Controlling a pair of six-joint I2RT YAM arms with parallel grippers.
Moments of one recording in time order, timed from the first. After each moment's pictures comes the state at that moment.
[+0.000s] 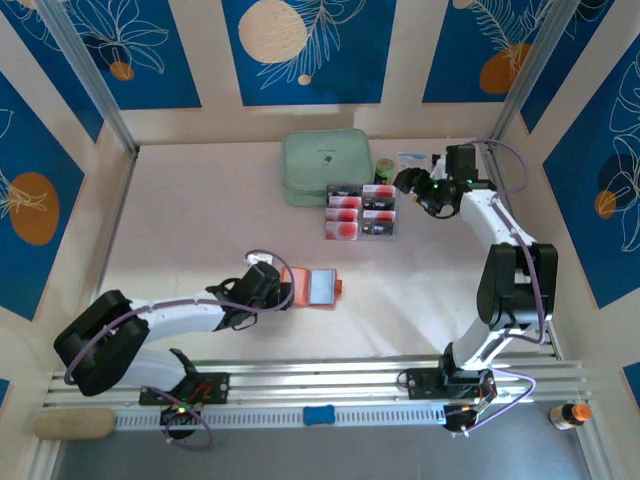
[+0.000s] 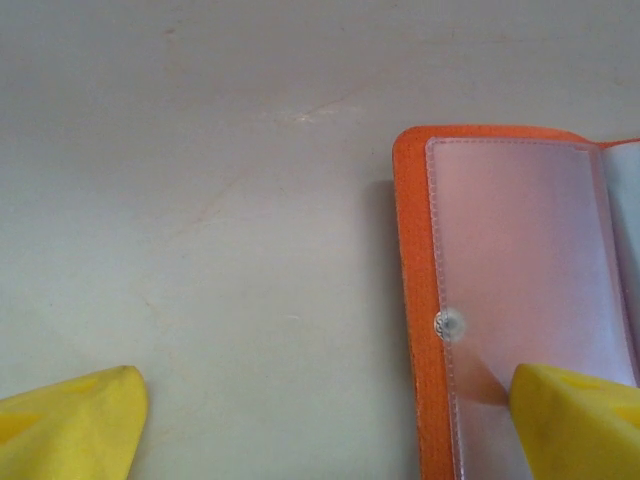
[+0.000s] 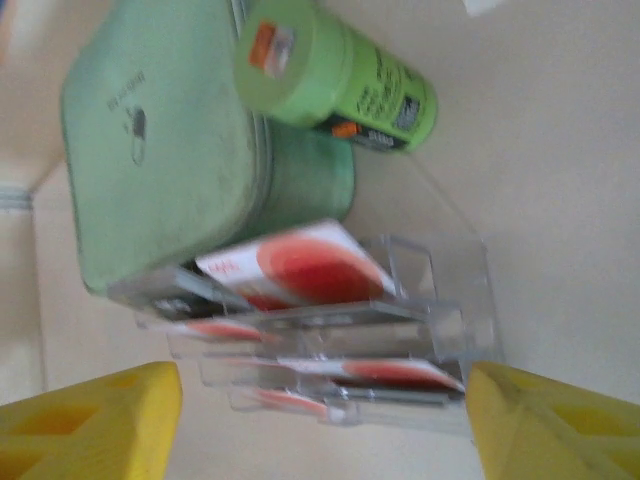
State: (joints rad) left arm -0.81 1.34 0.47 -0.07 -0.26 -0.63; right arm -0.02 1.68 1.28 -0.45 -0.49 0.57
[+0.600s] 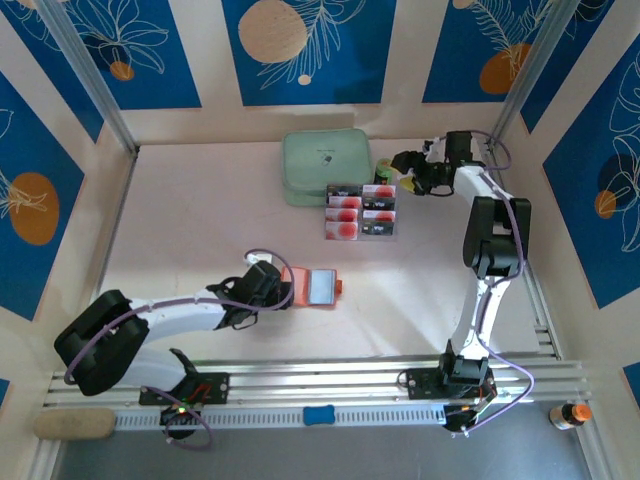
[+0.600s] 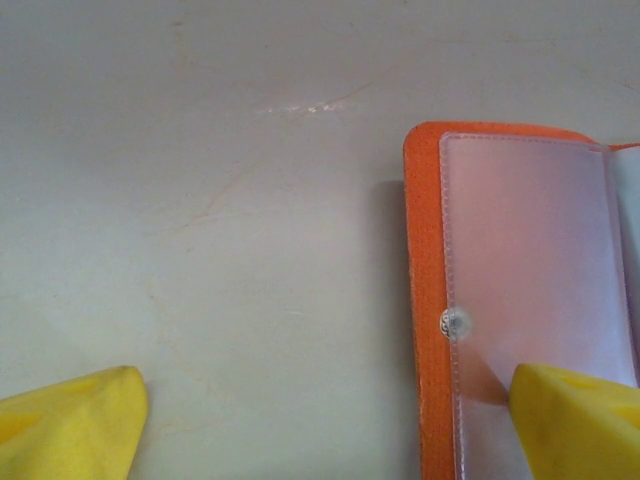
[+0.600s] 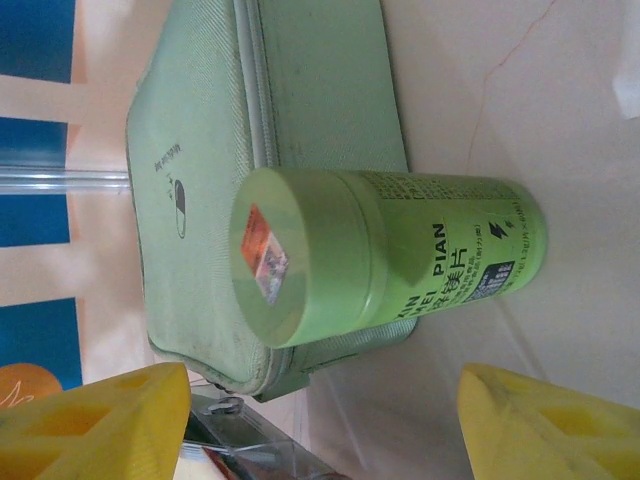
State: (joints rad) left arm -0.81 1.35 0.49 -0.11 -0.26 -0.66; right arm -0.08 2.13 1.62 -0.37 -0.83 0.58
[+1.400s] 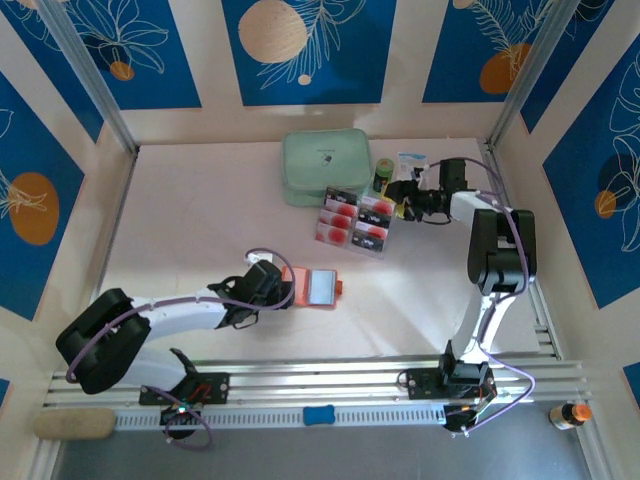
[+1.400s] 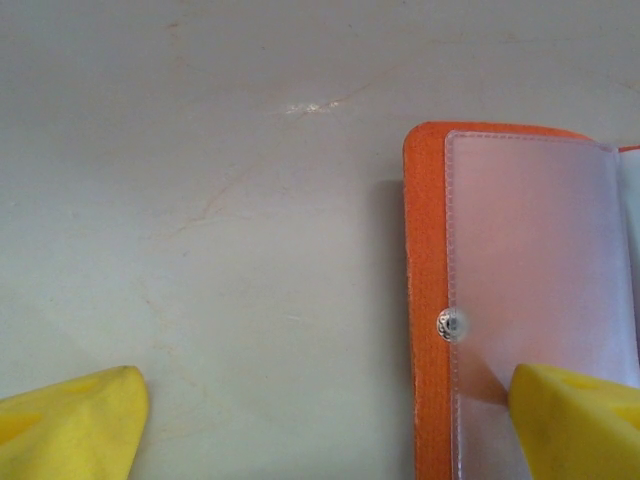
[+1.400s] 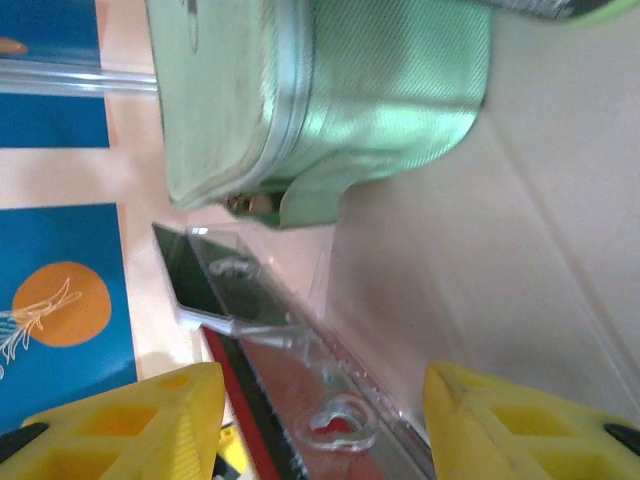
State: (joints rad) left arm -0.81 1.36 0.50 -0.11 -0.26 -0.66; right arm -0.04 1.92 1.21 -0.20 -0.96 0.58
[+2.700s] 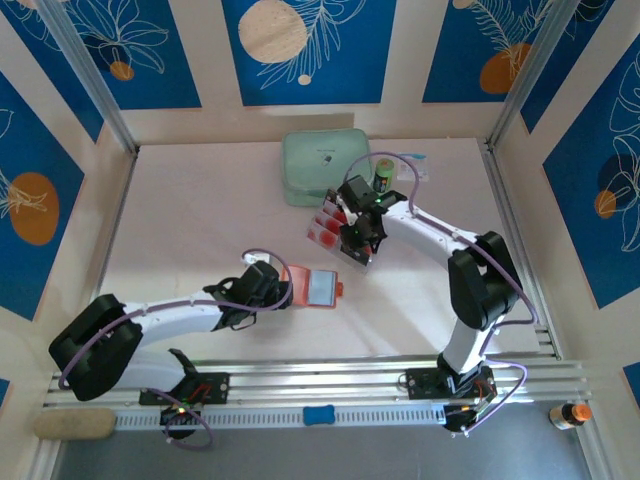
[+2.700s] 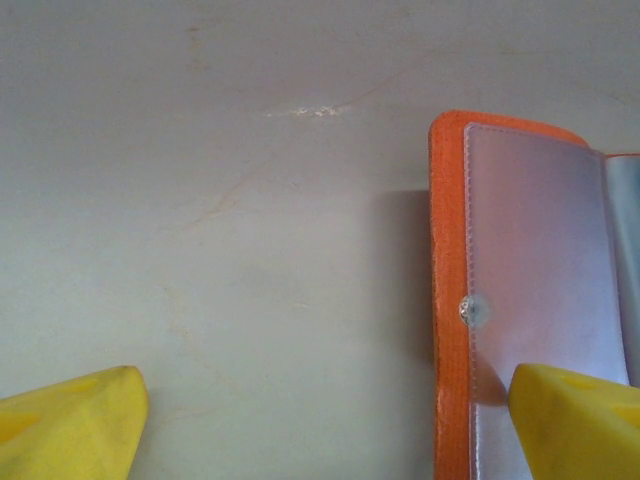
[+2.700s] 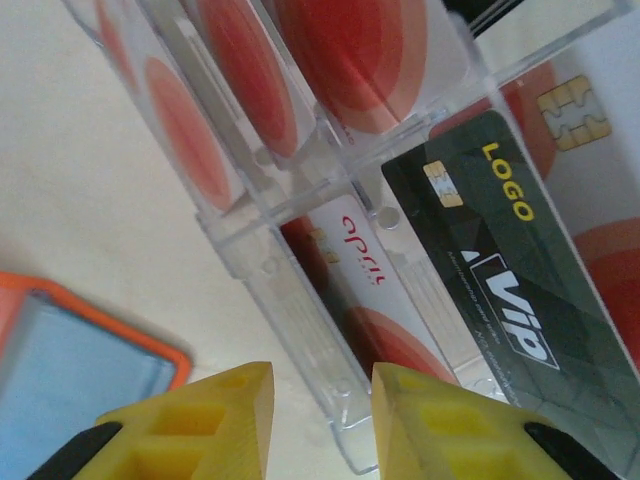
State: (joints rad) left arm -0.81 1.31 0.48 -0.12 -0.27 -0.68; right arm 0.57 1.76 1.31 -0.80 0.08 0.16
